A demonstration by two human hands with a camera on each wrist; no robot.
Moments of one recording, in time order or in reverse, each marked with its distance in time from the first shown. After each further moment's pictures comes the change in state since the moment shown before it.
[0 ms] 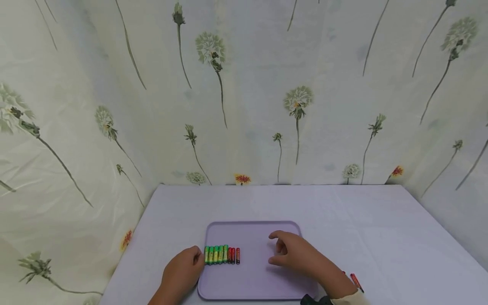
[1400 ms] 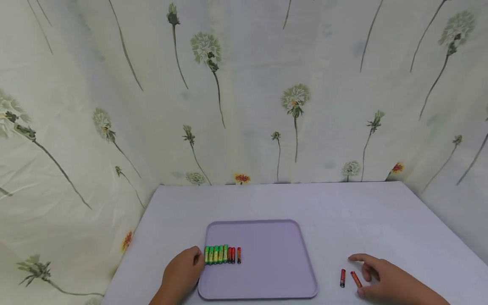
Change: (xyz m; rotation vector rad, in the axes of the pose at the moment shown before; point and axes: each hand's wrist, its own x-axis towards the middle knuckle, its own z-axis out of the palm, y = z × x) left_hand -0.003 0.002 -0.001 0.023 0.014 0.020; right_hand -0.145 0.137 -0.084 -0.010 -0.087 0.251
